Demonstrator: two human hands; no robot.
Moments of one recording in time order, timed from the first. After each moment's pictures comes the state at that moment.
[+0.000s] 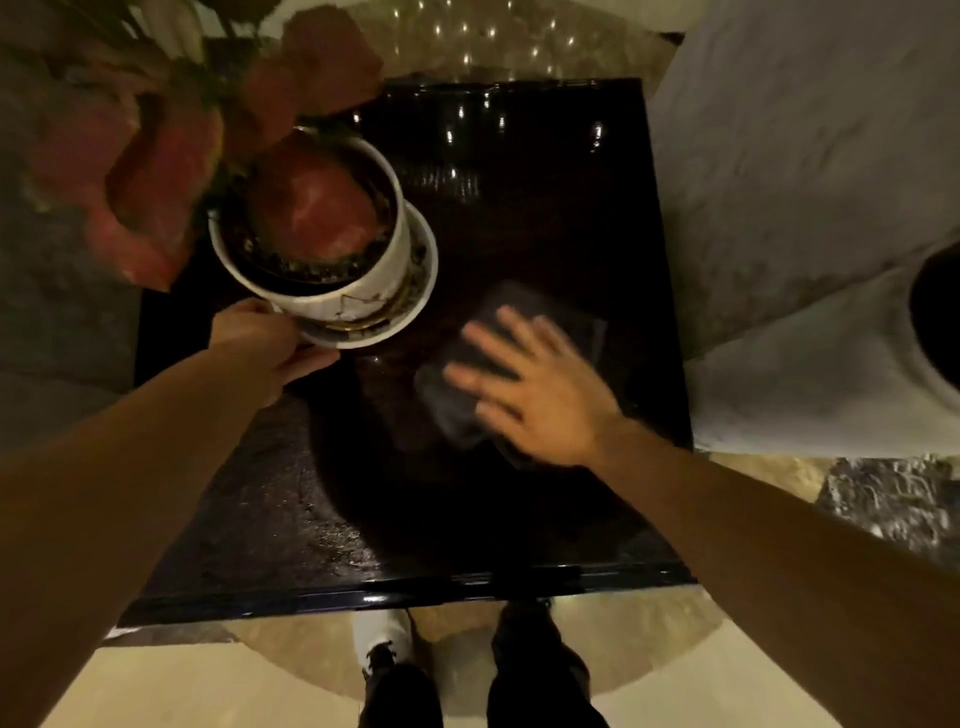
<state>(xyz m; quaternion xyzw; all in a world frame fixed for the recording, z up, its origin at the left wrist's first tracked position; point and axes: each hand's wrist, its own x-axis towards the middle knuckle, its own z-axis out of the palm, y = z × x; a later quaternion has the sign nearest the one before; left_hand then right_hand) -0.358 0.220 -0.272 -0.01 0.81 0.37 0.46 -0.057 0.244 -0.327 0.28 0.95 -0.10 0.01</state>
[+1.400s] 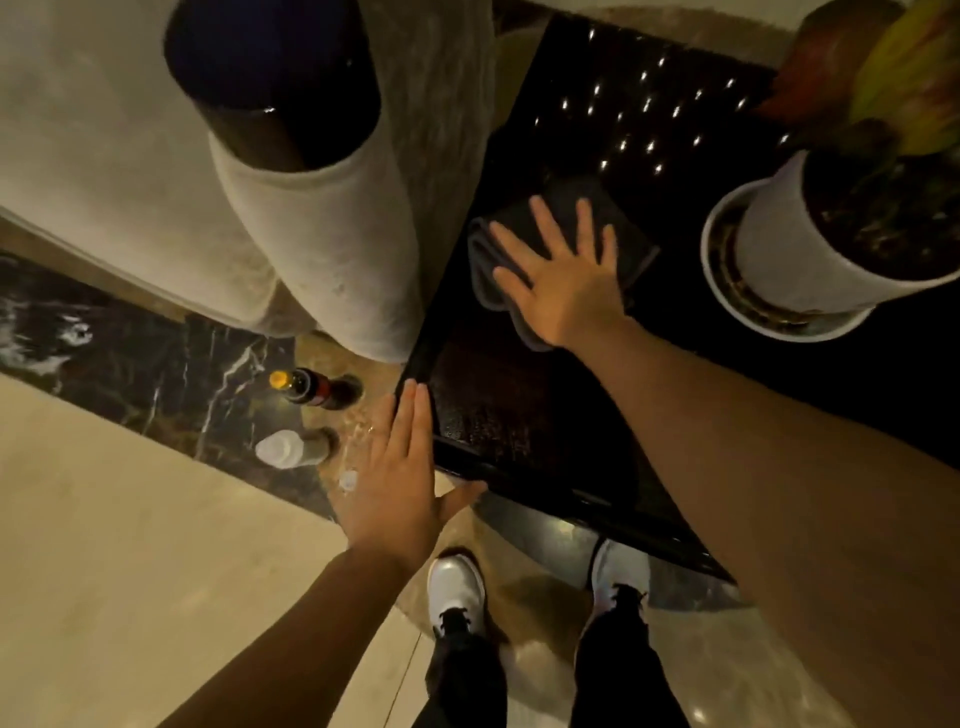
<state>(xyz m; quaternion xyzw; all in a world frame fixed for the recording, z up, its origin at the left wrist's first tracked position) -0.392 -0.115 -0.312 0.44 0.87 0.11 0.21 -0.357 0.157 -0.325 0.34 0.93 -0.15 0.06</state>
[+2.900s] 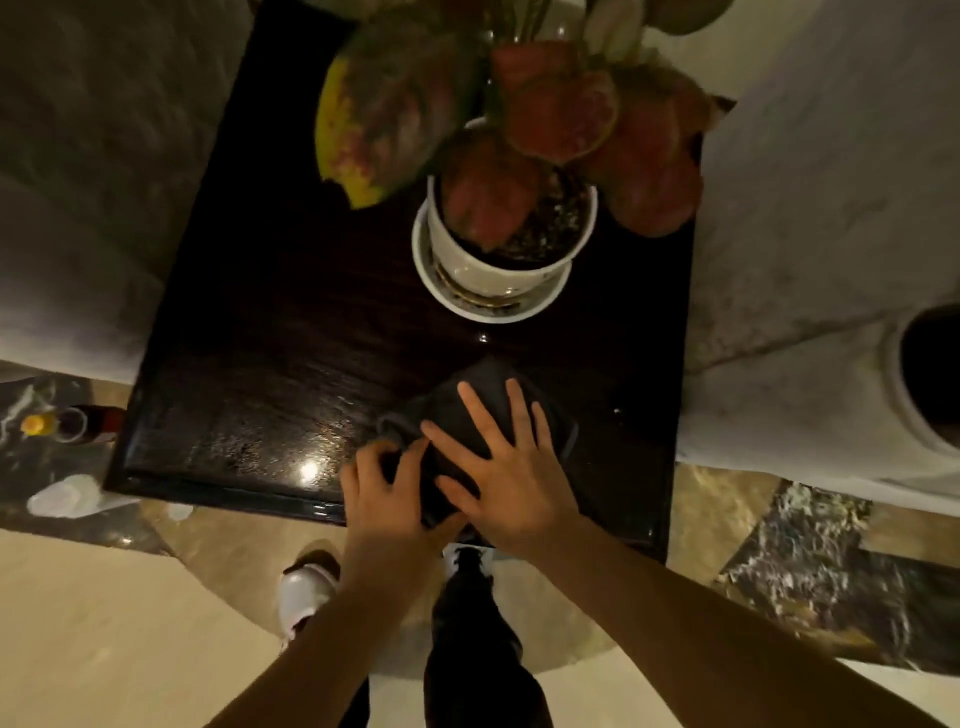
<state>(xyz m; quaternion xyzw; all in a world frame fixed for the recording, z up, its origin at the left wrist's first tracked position) -0.190 0.005 -0.274 0.46 0.83 0.19 0.25 -0.066 0.110 -0.299 0.32 0.92 -0.16 0.13</state>
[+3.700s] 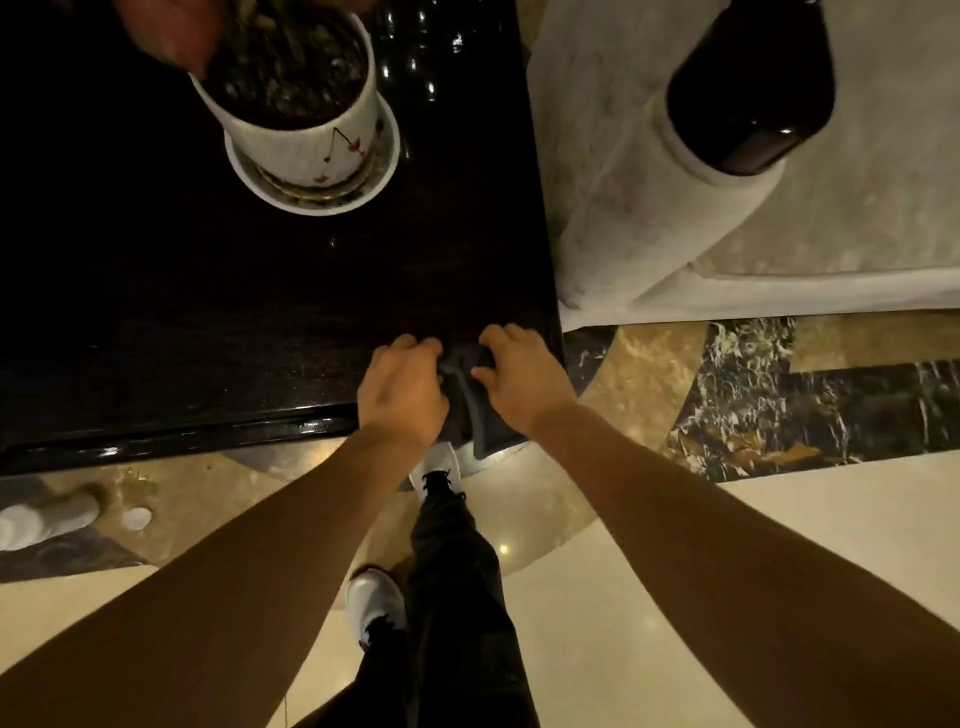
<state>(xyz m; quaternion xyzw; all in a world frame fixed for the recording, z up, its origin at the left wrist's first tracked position) -0.097 0.058 -0.267 0.56 0.77 0.06 0.30 0.044 0.102 -0.273 0.56 0.78 -0.28 0.06</state>
